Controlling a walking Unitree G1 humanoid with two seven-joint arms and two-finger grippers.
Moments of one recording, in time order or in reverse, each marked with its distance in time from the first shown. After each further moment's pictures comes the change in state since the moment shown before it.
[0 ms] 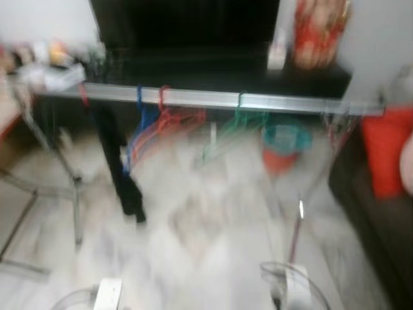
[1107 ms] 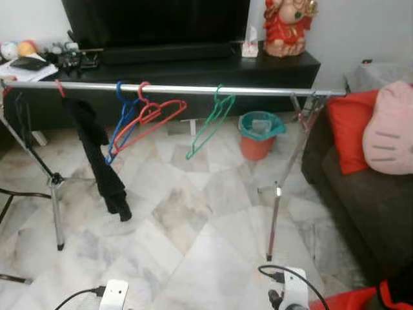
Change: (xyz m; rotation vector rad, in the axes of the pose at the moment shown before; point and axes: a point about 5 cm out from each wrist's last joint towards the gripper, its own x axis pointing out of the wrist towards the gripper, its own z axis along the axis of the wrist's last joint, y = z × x) left arm 0.002 -0.006 0.010 0.055 -0.019 -0.001; right arm 0.002 0.011 0.006 0.002 -0.009 0.026
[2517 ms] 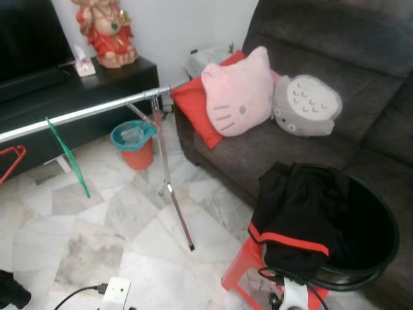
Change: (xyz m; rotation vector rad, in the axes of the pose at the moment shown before) left arm 0.001 -0.005 0.006 0.031 -0.022 -0.035; right arm -0.001 -0.001 -0.005 -0.004 0.020 0.010
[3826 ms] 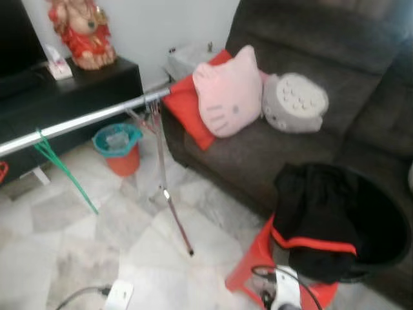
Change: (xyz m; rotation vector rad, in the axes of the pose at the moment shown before) left arm 0.001 -0.005 0.004 0.086 -0.019 -0.046; right arm 0.001 0.006 0.007 -0.014 -0.015 0.019
